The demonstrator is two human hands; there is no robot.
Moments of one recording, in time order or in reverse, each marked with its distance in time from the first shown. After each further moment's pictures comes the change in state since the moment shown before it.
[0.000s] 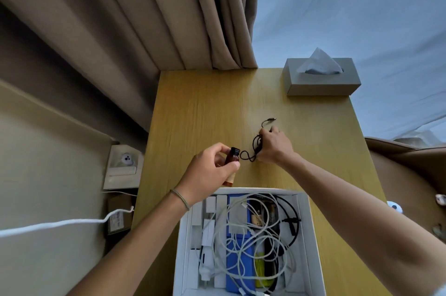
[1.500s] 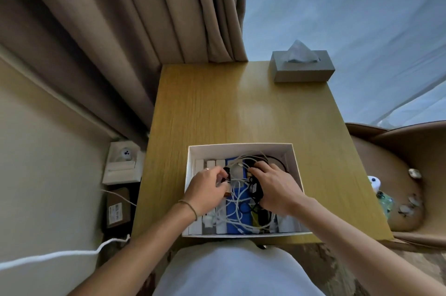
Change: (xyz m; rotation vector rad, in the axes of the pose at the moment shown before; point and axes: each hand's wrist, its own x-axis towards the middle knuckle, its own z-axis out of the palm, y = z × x) left_hand -0.104 -0.099 0.061 0.392 0.018 0.084; right_hand -0.238 -0.003 0.049 -0.143 0.001 -0.328
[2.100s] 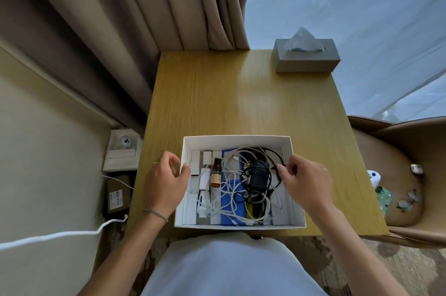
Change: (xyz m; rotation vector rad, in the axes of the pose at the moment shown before) left_hand -0.034 -0.022 -0.033 0.027 0.517 -0.180; right_hand -0.042 0.035 -0.017 0.300 0.481 0.363
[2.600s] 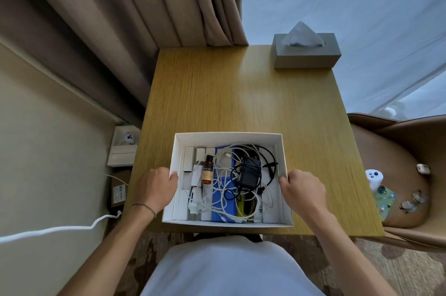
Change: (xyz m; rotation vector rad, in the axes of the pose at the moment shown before) left_hand 0.001 -0.022 0.019 0.461 -0.269 -0.100; right_hand -0.005 0.040 0.021 -0.164 -0.252 0.160
